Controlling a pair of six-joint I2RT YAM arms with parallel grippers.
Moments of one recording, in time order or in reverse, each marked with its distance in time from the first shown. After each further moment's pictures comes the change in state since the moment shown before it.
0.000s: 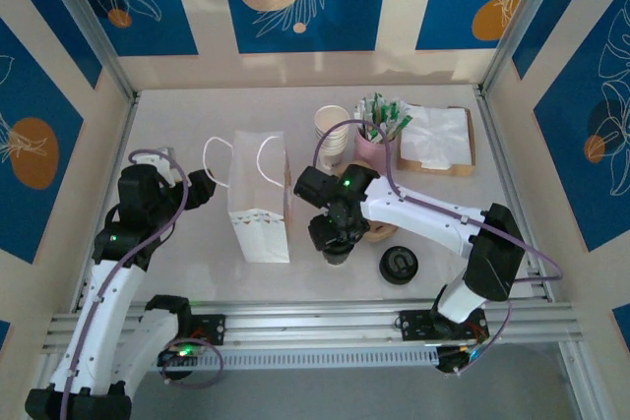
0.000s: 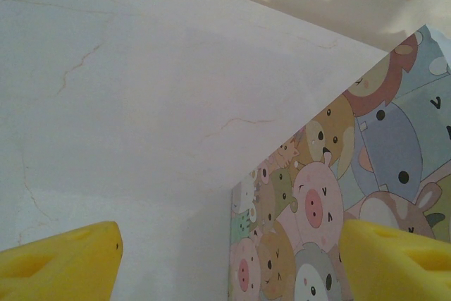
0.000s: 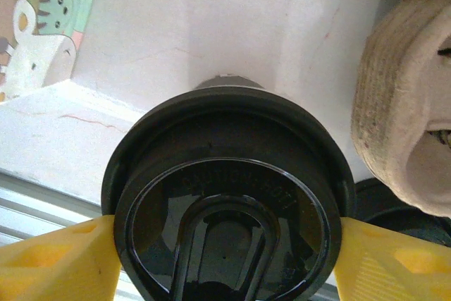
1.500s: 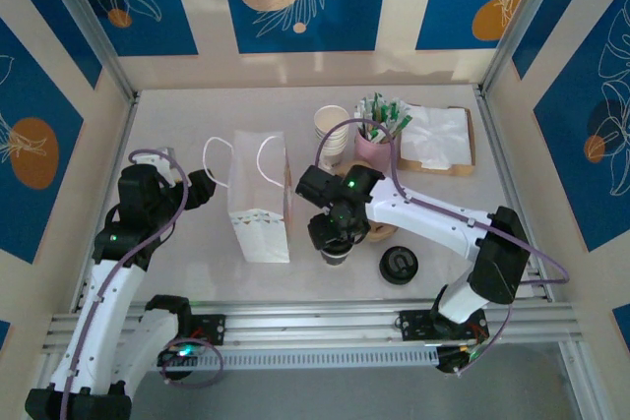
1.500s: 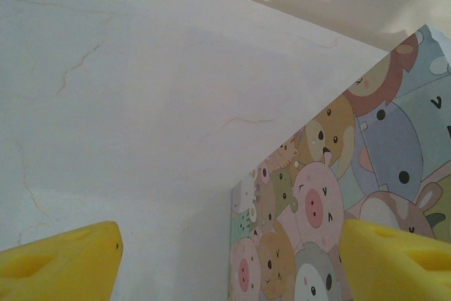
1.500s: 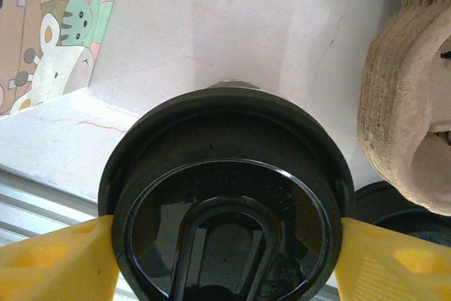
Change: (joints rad) left arm 0.000 0.001 0.000 0.000 0.000 0.000; right arm -0.002 -0.032 -0.019 0.037 -0.014 0.022
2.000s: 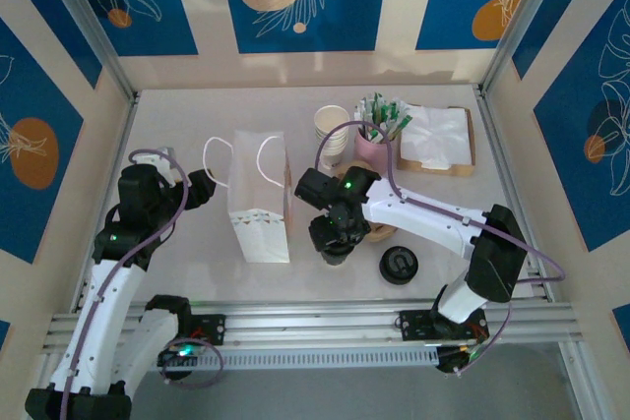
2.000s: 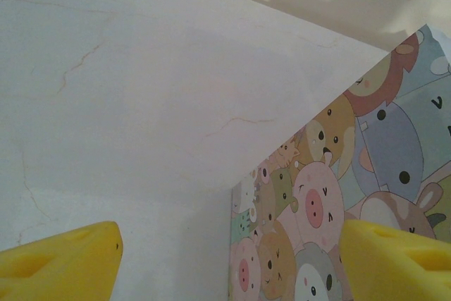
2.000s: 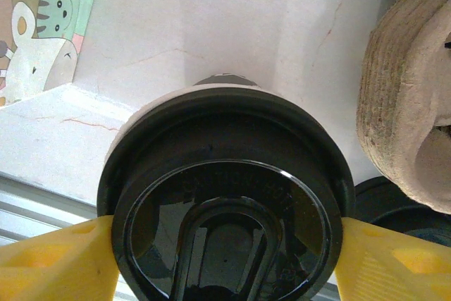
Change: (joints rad) left arm 0.000 0.001 0.000 0.000 0.000 0.000; right arm -0.002 0.018 -0.012 -0.005 0.006 0.008
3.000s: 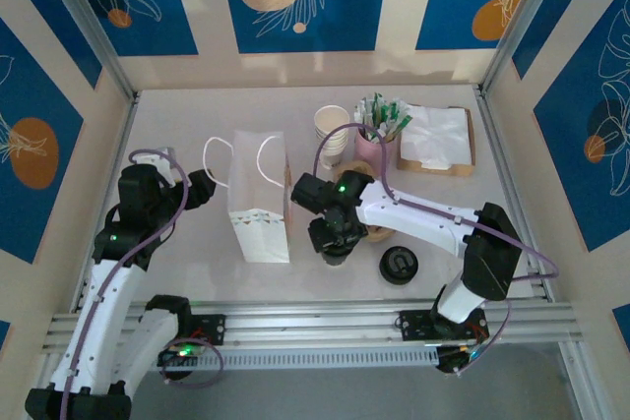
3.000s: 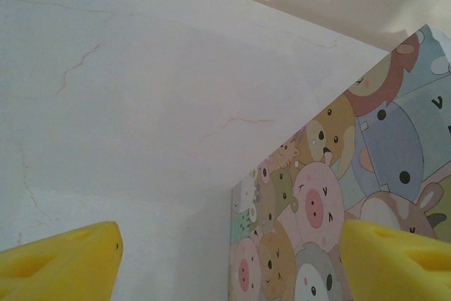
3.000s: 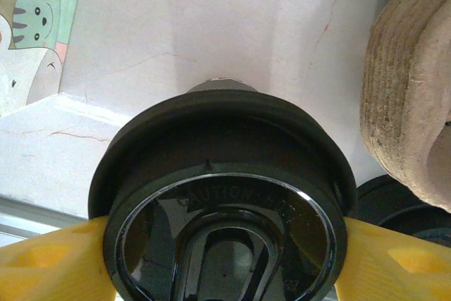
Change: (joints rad) left arm 0.000 0.001 0.000 0.000 0.000 0.000; right arm 0.020 0.035 -0.011 0.007 0.039 0.061
